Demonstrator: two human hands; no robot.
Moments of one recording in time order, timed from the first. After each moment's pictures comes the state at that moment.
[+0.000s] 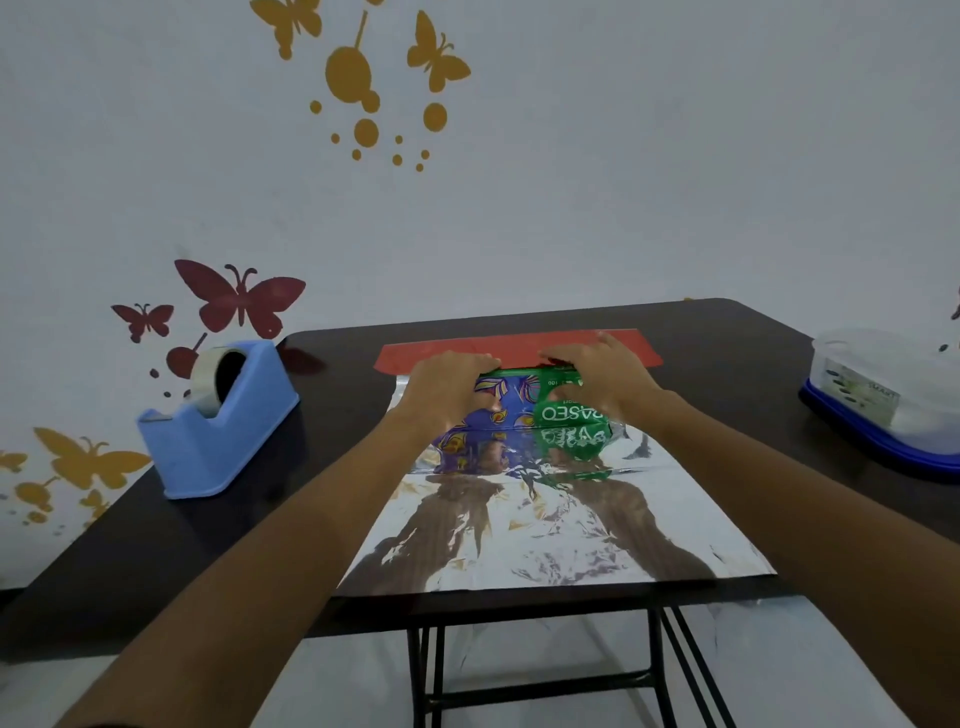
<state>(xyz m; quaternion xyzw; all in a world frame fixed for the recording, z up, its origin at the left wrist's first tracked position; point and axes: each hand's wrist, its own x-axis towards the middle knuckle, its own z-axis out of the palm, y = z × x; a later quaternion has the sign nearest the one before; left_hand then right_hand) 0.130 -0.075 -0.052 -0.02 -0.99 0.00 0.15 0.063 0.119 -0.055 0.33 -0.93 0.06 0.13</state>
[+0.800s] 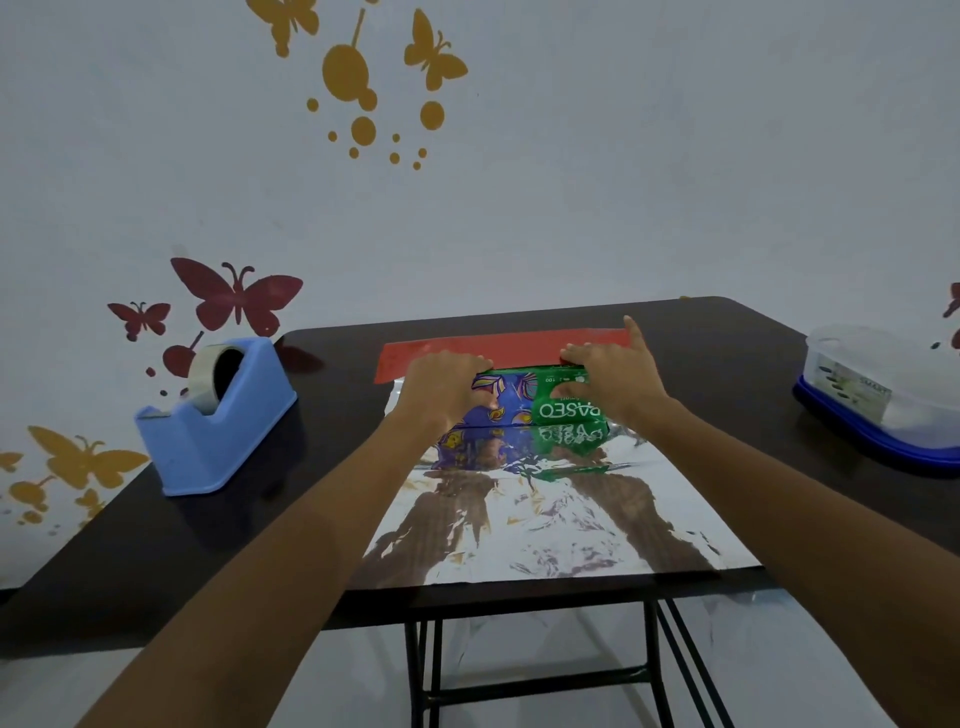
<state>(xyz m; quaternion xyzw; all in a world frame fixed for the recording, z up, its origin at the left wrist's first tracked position) 0.139 -0.069 -0.050 0.01 -0.98 0.03 0.17 0.067 0.129 -0.061 0.26 -0.95 -0.03 0.16</state>
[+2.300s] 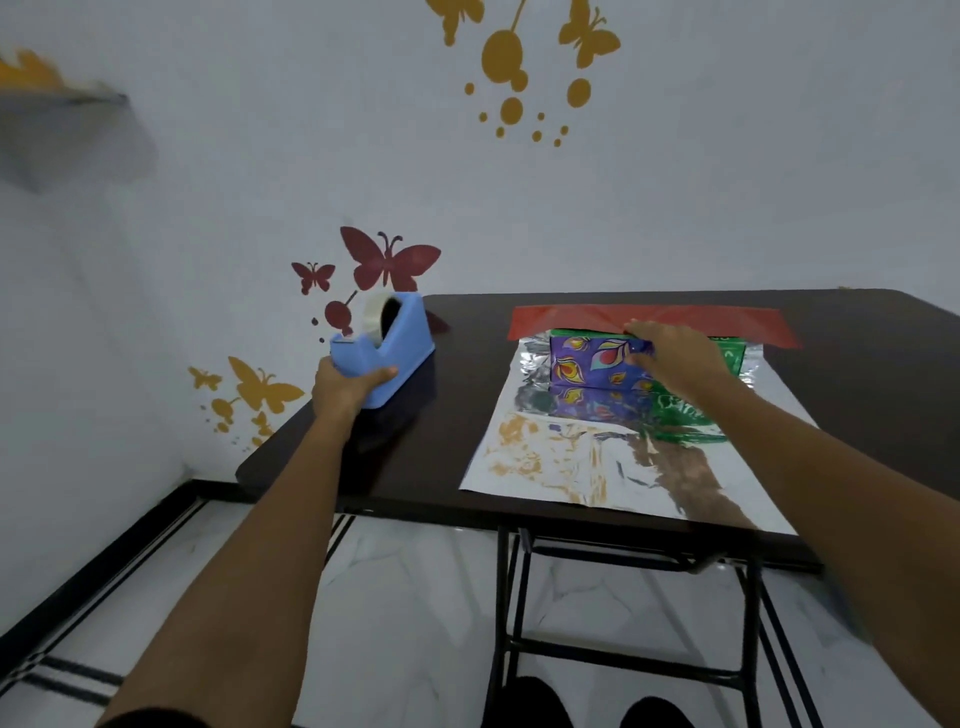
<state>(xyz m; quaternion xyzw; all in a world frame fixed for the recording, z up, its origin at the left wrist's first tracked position) 0.284 -0.250 -0.097 0.38 -0.70 -0.49 0.34 0.094 0.071 -0.072 0.31 -0.93 0.15 0.14</state>
